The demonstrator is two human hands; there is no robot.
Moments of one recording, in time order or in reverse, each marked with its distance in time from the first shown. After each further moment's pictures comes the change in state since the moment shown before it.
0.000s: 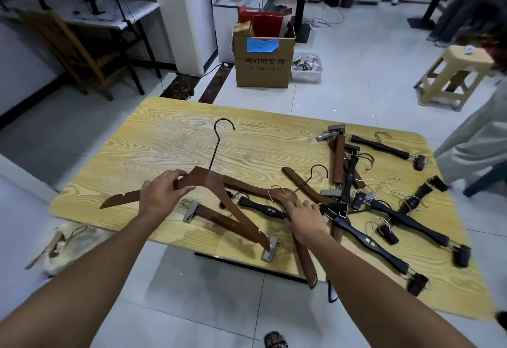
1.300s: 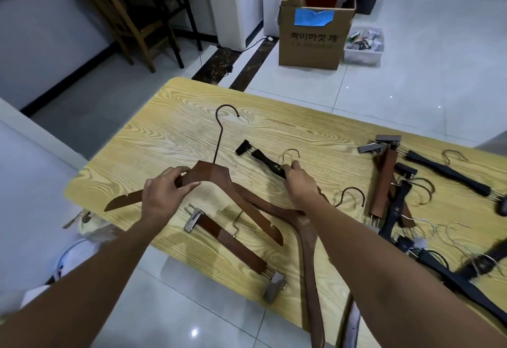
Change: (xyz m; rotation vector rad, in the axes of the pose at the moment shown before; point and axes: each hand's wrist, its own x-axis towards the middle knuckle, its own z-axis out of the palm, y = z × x) left_hand 0.042 0.015 0.027 -0.052 0.090 -0.219; right_hand 0.186 -0.009 -0.027 0.188 0.083 -0.150
